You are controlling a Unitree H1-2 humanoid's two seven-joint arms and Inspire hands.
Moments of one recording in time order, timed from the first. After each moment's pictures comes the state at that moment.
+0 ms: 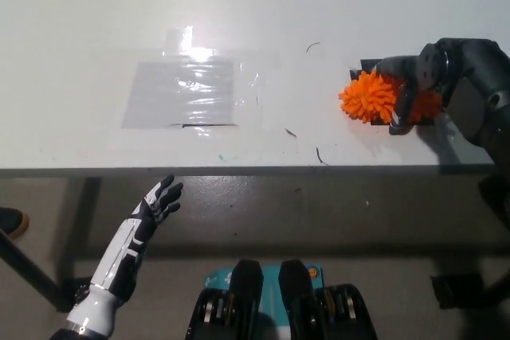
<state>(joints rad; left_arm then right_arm) -0.07 0.19 -0.04 0.04 -0.07 -0.29 -0.20 -1.26 -0.27 0.66 1.30 -0.57 0.07 0.52</state>
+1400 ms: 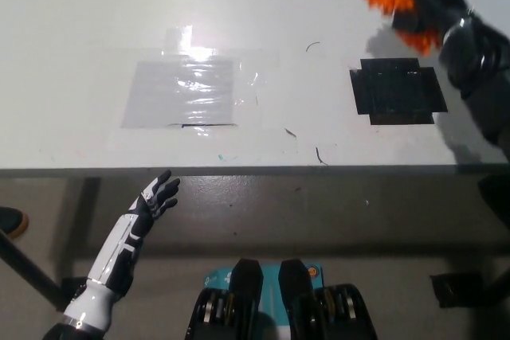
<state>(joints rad) -0.09 0.21 -0.04 0.06 -0.08 -0.30 -0.20 -1.26 -0.31 0.29 1.20 -0.50 -0.24 -0.14</state>
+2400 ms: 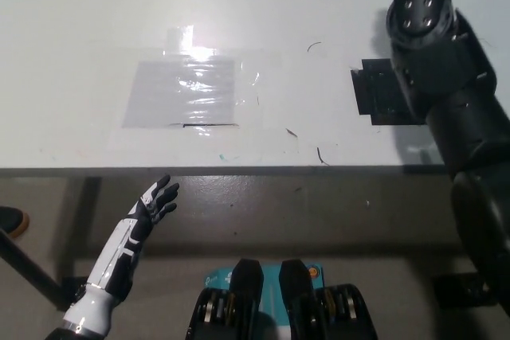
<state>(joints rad) -0.07 0.21 -0.04 0.06 -0.08 -0.30 -0.20 -1.27 -0.10 -0.03 1.16 -0.32 -0.36 -0.53</state>
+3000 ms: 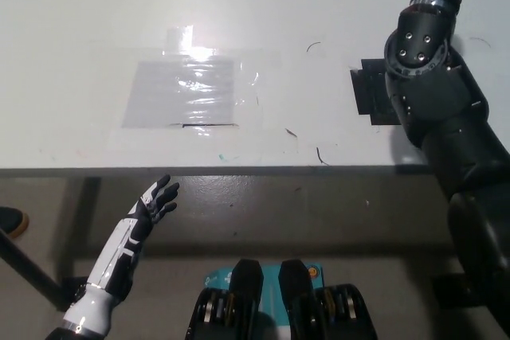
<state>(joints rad) -0.07 0.21 -0.04 0.06 -0.08 -0.31 -0.20 -1.21 -0.10 -0.02 1.16 -0.23 -0.41 -0.76</state>
